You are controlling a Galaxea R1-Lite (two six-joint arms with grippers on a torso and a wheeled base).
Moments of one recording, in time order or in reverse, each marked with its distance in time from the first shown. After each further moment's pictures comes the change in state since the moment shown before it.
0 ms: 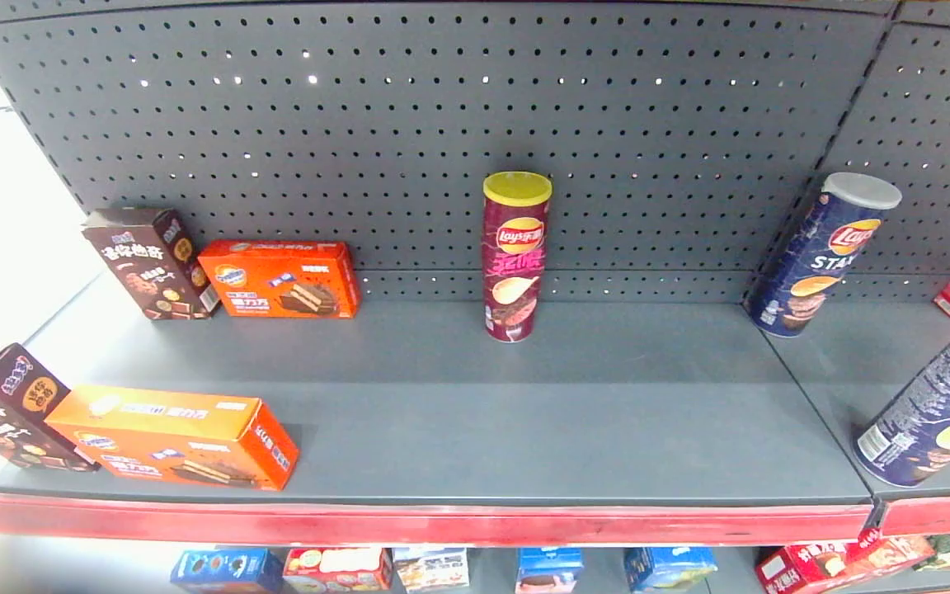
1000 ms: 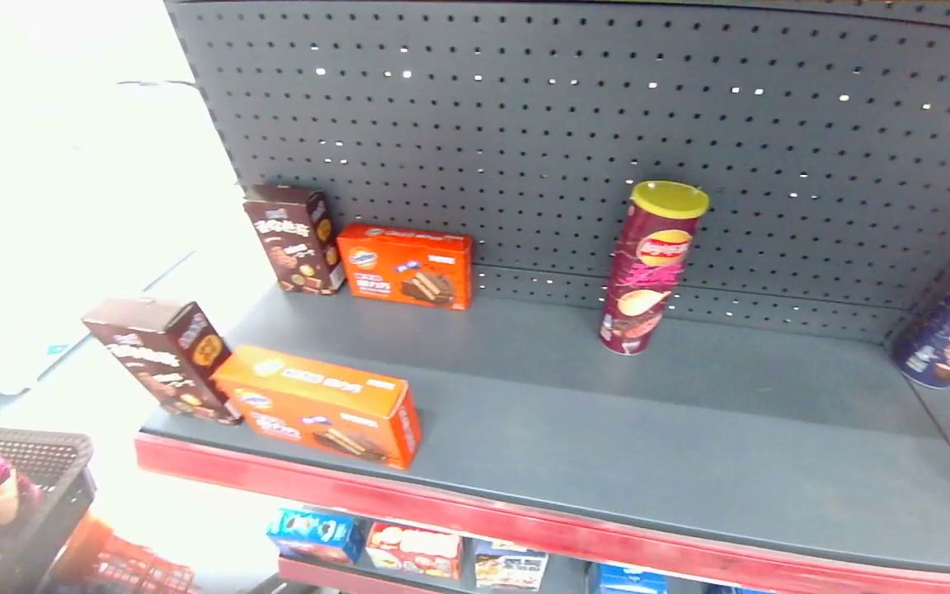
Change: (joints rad) left arm 0.000 0.000 0.000 -0.001 -0.001 -0.009; right arm -0.001 0.000 0.000 0.001 -0.001 0.001
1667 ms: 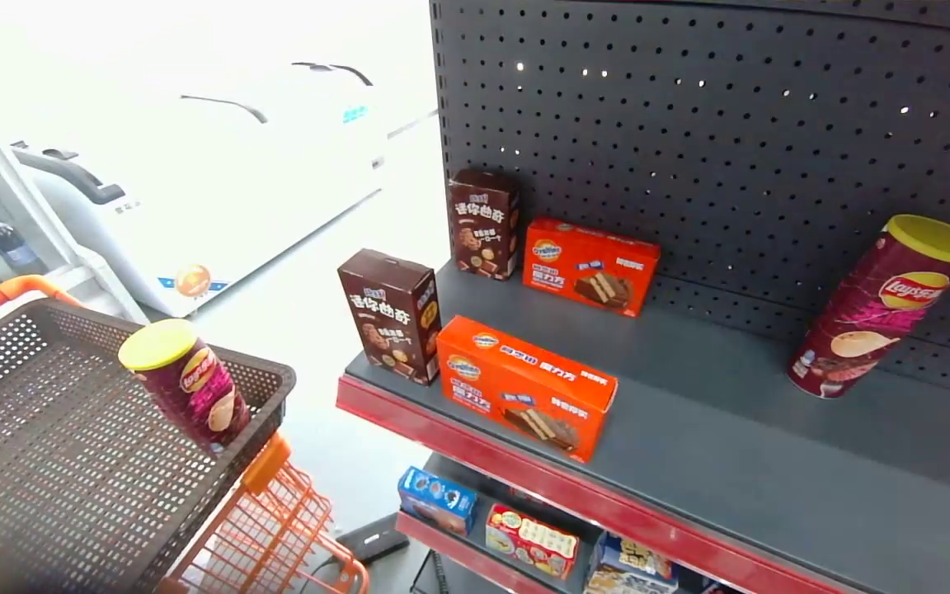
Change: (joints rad) left arm 0.000 0.000 0.000 0.001 -0.004 0.005; right arm 0.002 0.000 0.000 -0.001 -0.003 0.000
